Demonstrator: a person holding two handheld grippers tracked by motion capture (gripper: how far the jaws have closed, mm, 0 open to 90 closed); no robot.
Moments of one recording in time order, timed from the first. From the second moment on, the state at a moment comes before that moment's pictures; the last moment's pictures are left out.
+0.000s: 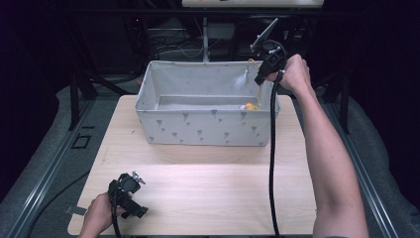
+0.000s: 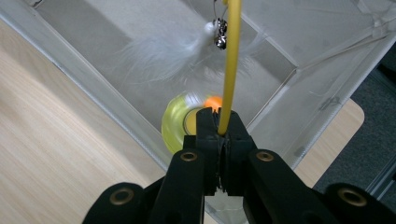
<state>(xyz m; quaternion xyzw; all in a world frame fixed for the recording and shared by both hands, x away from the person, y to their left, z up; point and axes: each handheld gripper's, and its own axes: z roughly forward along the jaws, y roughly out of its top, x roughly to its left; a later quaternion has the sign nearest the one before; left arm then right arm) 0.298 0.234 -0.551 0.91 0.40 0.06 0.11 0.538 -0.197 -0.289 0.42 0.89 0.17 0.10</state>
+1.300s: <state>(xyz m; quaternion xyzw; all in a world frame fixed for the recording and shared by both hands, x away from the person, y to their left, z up) 0.298 0.233 -0.552 0.91 0.40 0.06 0.10 0.534 -0.219 -0.349 0.45 0.88 0.13 0.06</state>
